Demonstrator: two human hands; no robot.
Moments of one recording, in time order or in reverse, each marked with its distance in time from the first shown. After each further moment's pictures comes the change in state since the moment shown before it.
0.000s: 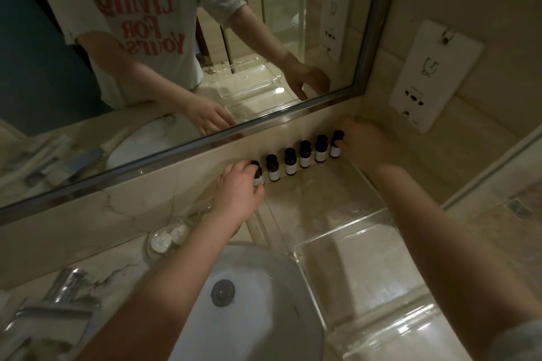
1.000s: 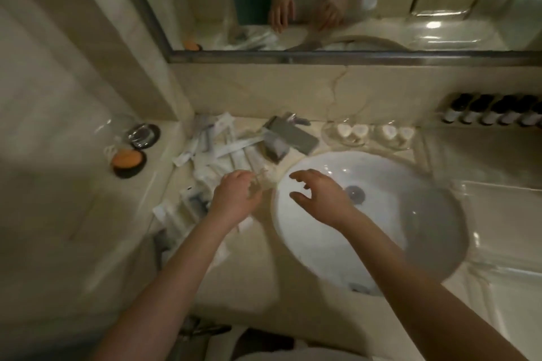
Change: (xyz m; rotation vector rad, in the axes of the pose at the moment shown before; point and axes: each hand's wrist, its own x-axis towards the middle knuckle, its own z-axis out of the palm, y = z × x) left_hand -0.383 -0.257 -0.036 -0.195 0.037 -0.556; right_hand -0.328 -0.356 0.130 0.293 -0.538 -0.589
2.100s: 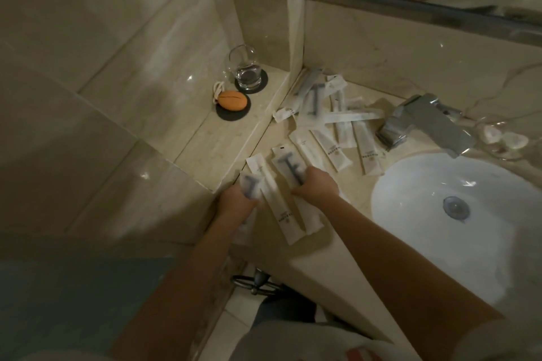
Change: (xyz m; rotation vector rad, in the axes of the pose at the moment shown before) left_hand -0.065 -0.203 0.009 -0.403 -0.017 -0.806; right_hand 0.093 -0.122 0.193 -0.092 -0.340 0.248
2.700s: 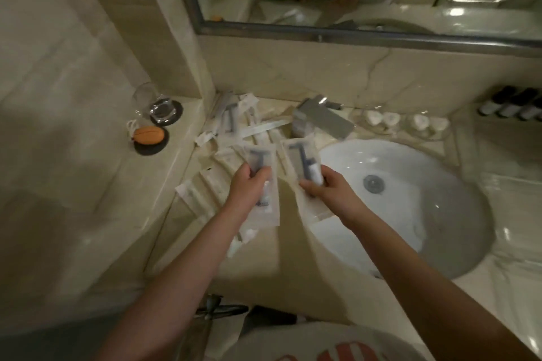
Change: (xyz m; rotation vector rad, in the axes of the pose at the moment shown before) left_hand -0.092 0.147 0.054 -0.486 -0.193 0.325; right_hand -0.113 0.121 -0.108 0.866 0.174 -0.054
